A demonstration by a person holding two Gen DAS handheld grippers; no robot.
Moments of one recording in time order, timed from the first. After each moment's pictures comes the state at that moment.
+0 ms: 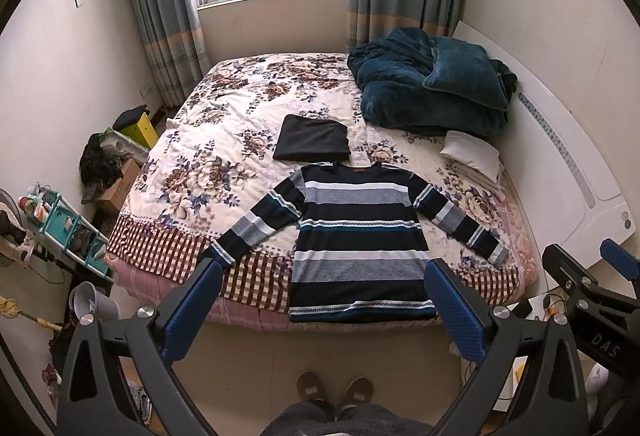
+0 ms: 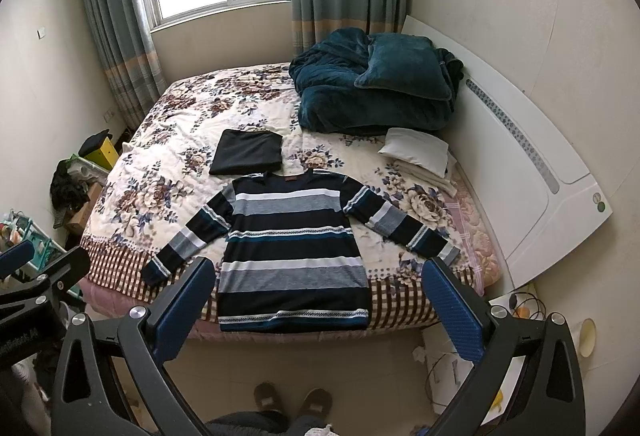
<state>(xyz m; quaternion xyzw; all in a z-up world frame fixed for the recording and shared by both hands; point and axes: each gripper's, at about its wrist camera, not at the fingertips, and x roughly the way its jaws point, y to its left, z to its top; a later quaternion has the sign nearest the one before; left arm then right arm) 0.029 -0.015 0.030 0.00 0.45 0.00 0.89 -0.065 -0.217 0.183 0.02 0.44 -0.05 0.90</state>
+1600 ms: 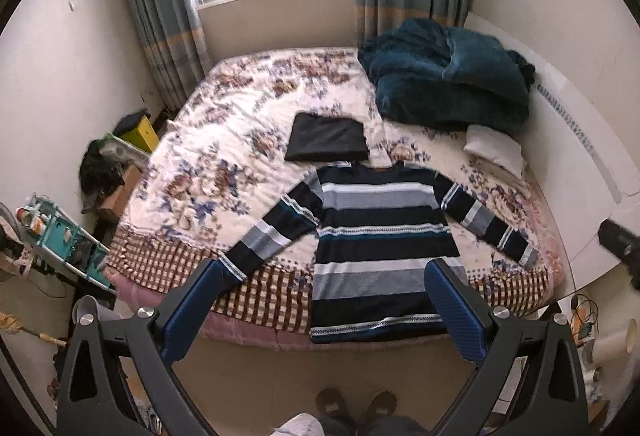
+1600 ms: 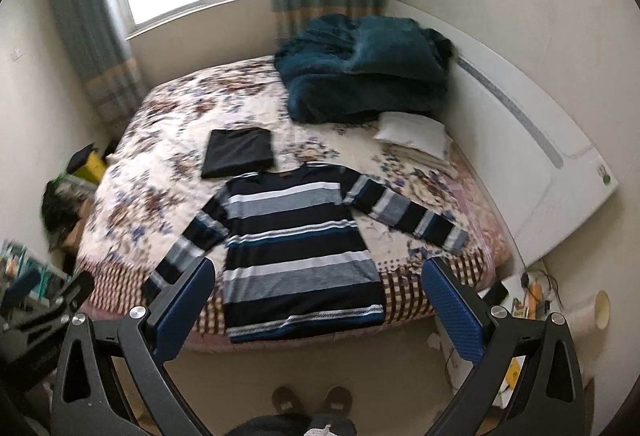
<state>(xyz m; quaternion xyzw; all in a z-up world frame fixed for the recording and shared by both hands) 0.109 0.005 -0.050 0.02 0.46 0.00 0.89 -0.003 -0.183 0.161 0.06 0.45 -0.10 0.88</state>
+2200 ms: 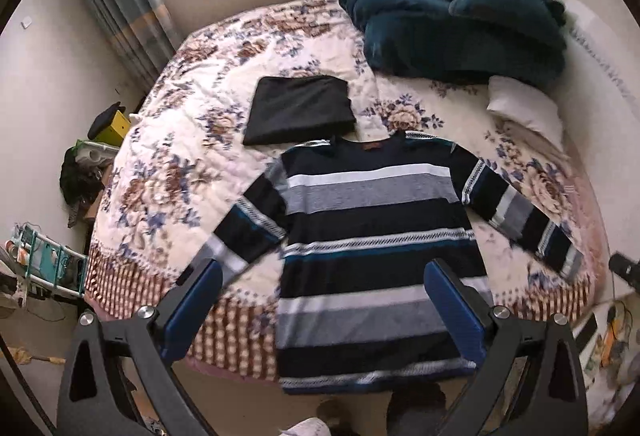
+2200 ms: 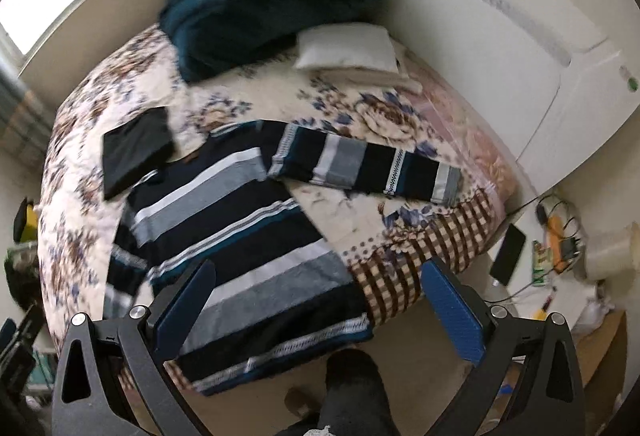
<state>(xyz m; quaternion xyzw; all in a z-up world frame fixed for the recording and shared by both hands) 0.293 -0.105 -0.202 0.07 0.52 0.02 0.85 0.202 -0.376 -0.098 0.18 0.54 -0.21 0.80</state>
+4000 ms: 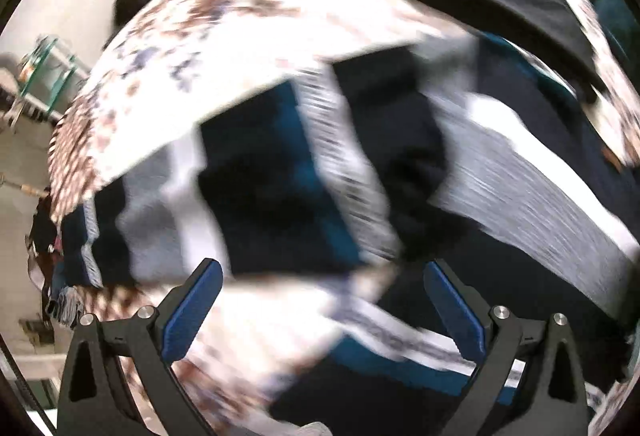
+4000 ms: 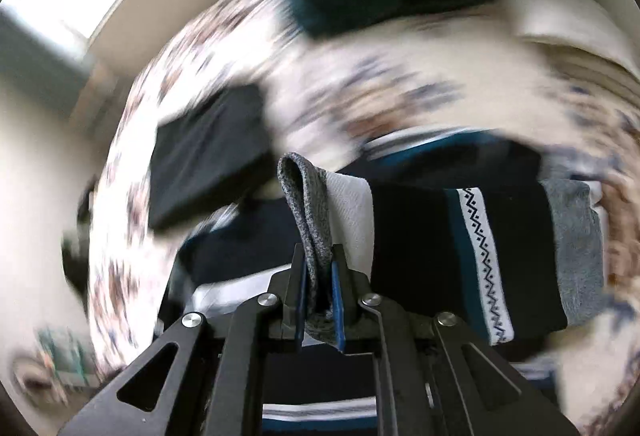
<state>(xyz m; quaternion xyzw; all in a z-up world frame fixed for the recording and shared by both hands) 0.440 0.116 -0.479 -0.11 0.60 0.28 0.74 0.540 -0.209 -0.418 0.22 0.53 0.03 0.82</state>
